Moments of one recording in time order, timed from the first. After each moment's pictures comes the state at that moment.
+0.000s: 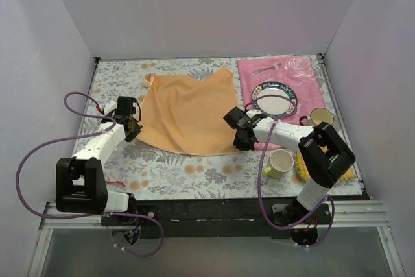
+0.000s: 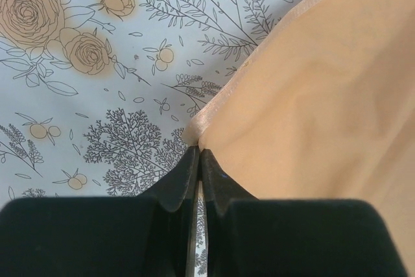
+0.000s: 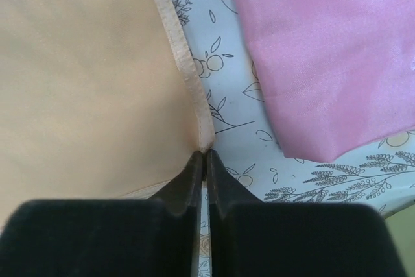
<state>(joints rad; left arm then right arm) -0.07 1.36 0.82 -0.53 -0.37 -0.84 0.76 1.68 0.99 -0.60 0.31 0.96</state>
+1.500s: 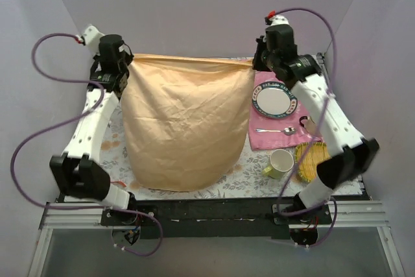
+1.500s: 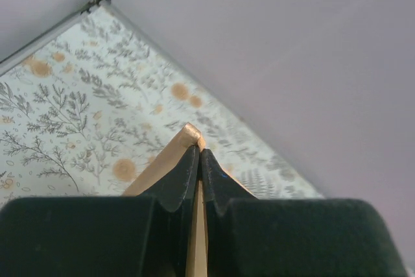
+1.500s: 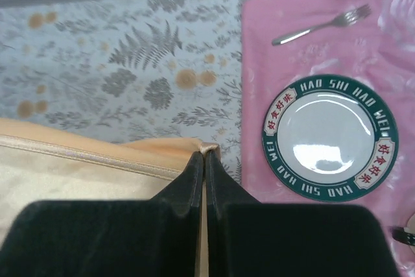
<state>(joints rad) -0.11 1.38 1.51 -0.36 -0.51 -0.69 0.49 1.51 1.80 -0.71 0.21 0.35</state>
